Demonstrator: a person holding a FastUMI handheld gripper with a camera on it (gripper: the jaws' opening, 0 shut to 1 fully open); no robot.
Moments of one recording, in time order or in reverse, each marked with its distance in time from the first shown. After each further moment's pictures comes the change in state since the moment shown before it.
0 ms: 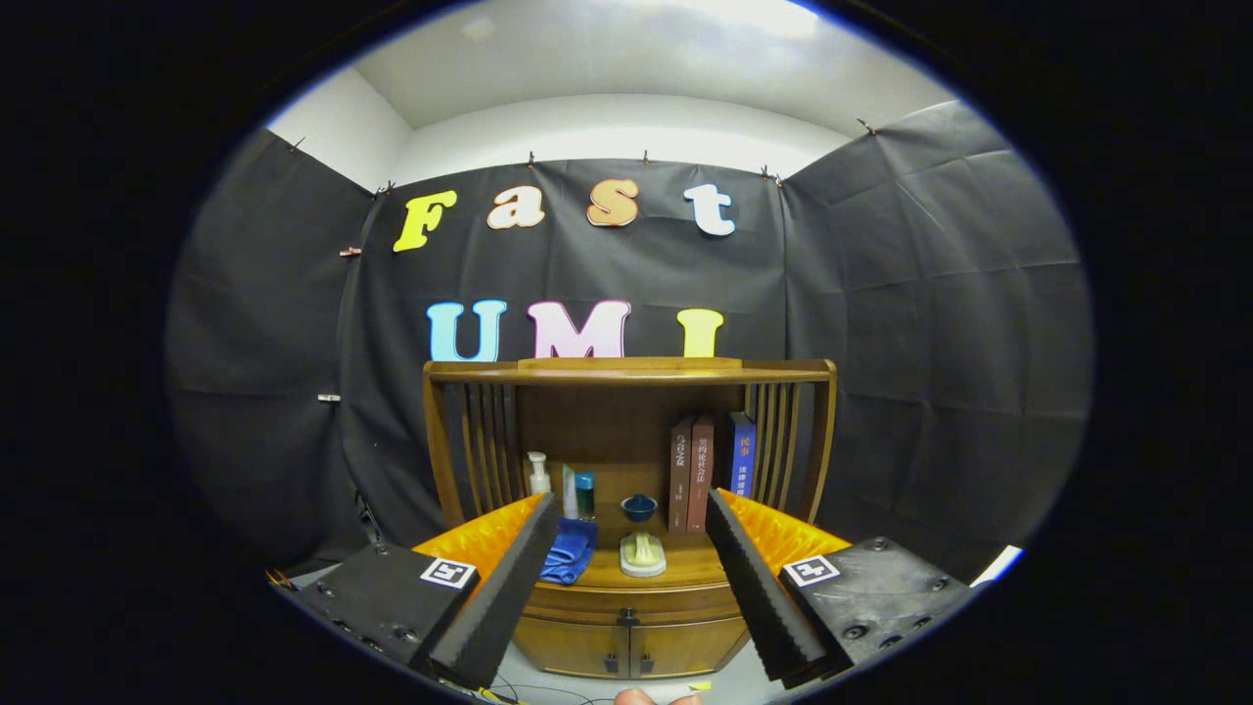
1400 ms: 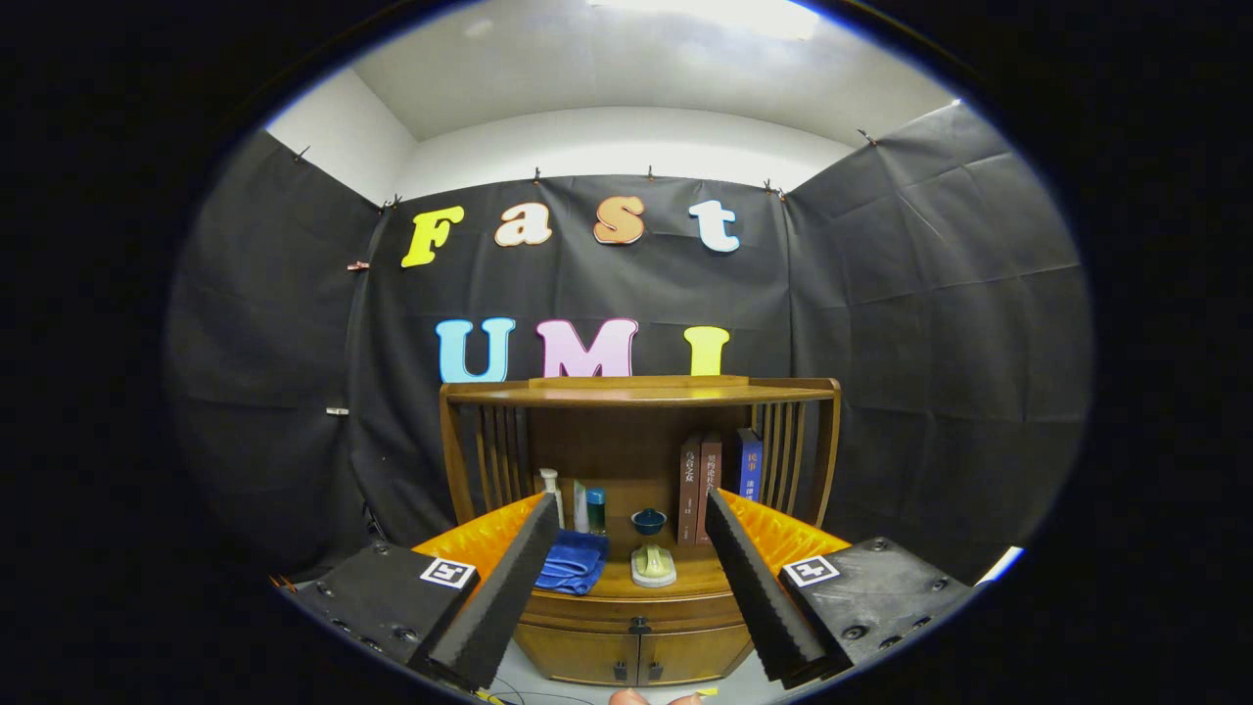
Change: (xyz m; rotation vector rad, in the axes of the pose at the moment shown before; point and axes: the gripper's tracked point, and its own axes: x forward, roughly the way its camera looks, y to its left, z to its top) arm -0.012 0.014 0.018 0.024 -0.051 0.022
